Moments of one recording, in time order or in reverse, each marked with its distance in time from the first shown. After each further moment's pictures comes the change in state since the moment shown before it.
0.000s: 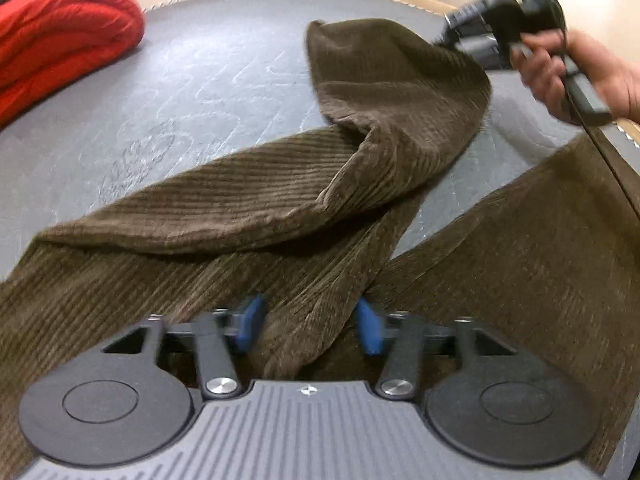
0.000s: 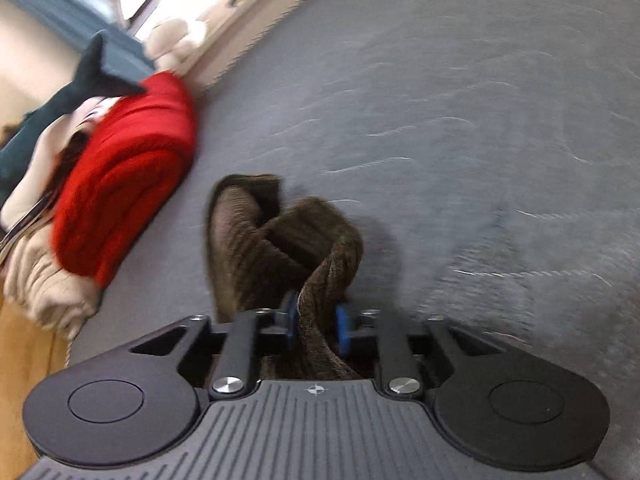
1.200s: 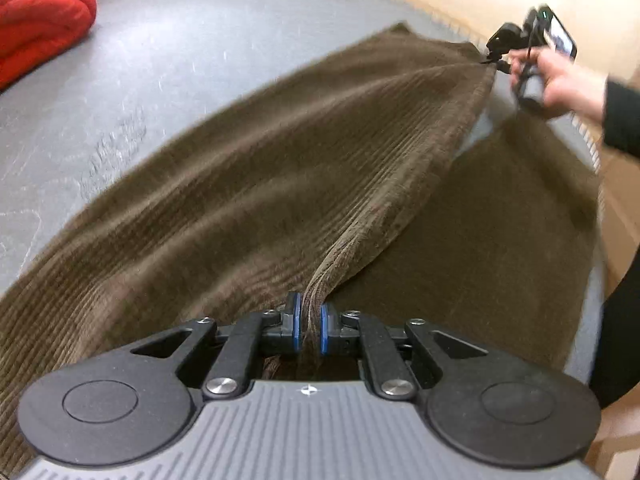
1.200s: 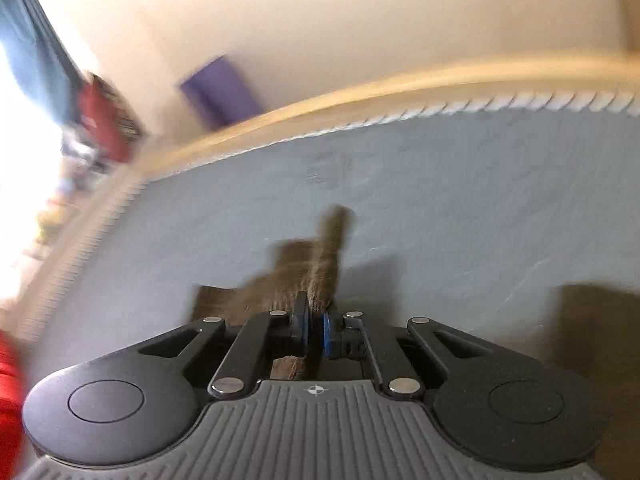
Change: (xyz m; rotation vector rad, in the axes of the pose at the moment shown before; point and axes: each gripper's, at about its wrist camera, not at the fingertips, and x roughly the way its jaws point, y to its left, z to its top) left arm -0.025 0.024 0.011 0.073 0.128 -0.177; right arm -0.118 -0.100 -0.001 0.407 -0.559 -0.766
